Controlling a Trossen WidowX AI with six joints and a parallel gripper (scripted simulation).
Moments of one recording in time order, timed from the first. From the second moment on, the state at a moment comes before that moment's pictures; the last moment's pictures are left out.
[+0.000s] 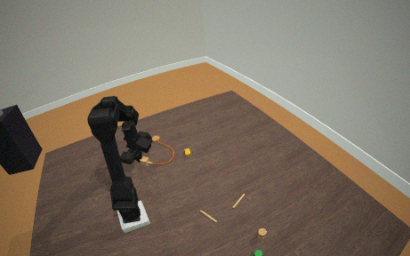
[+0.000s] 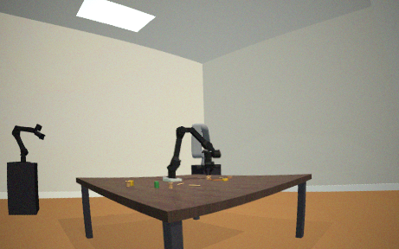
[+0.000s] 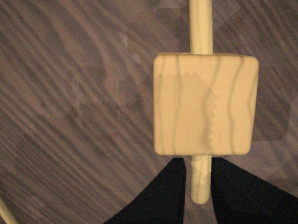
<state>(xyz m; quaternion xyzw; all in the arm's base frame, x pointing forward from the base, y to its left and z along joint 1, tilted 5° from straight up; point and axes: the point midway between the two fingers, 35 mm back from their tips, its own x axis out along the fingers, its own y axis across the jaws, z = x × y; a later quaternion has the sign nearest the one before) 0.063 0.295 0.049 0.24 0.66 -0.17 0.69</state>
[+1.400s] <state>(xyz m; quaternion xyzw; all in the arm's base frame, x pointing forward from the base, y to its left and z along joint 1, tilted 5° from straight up) 0.061 0.295 0.047 0.23 0.64 -0.20 0.71</state>
